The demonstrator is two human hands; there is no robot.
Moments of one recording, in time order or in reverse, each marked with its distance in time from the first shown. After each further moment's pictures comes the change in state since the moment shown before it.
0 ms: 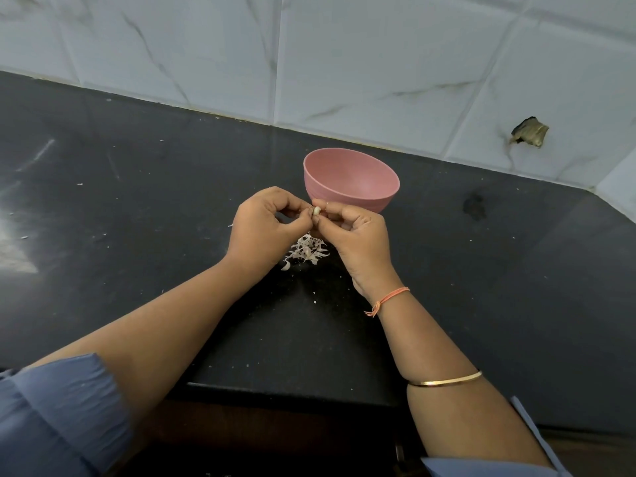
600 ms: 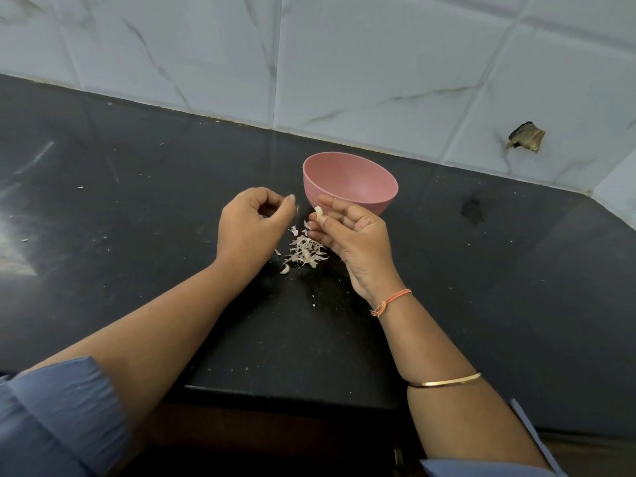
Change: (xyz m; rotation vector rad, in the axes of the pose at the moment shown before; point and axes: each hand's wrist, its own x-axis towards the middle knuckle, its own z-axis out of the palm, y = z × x) left_hand 0.005 -0.006 -0.006 0.014 0.142 -0.177; right_hand -0.003 -0.010 0.000 0.235 -0.012 0.124
